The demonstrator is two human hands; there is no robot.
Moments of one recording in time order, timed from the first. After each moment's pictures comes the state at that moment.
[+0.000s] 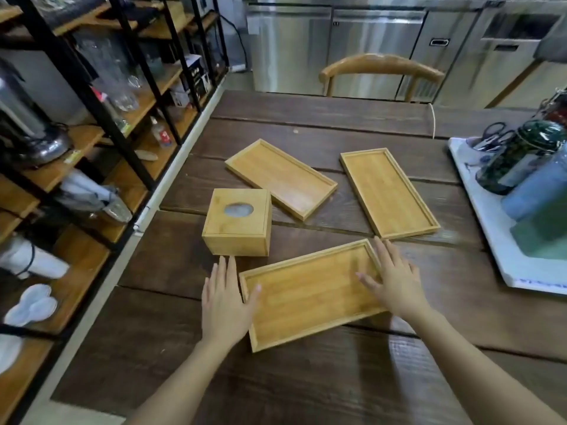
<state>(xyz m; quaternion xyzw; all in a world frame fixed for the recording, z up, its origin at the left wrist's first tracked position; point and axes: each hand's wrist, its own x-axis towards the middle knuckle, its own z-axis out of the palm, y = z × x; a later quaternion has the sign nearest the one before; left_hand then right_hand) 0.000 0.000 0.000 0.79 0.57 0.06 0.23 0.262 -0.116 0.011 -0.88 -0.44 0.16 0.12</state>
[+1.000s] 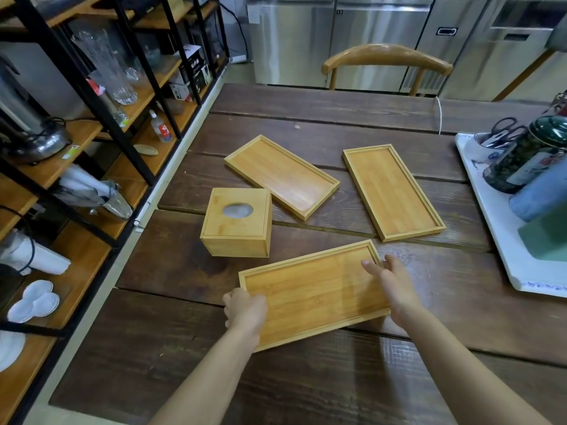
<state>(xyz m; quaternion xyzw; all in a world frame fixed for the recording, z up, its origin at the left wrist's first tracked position) 0.044 -0.008 0.002 0.44 0.74 0.10 0.50 0.262 -0.099 0.000 -0.76 -0.11 0.41 0.49</state>
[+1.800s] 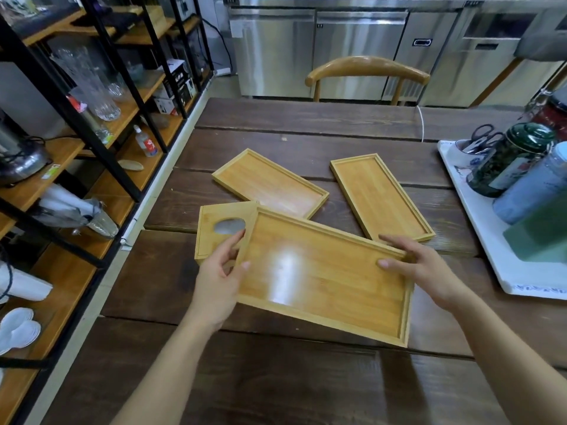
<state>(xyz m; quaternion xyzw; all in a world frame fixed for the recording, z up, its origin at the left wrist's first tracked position) 0.036 0.035 0.093 0.62 0.46 0.28 0.57 0.315 -0.113 0.065 -0.75 -0.34 0.39 0.41</state>
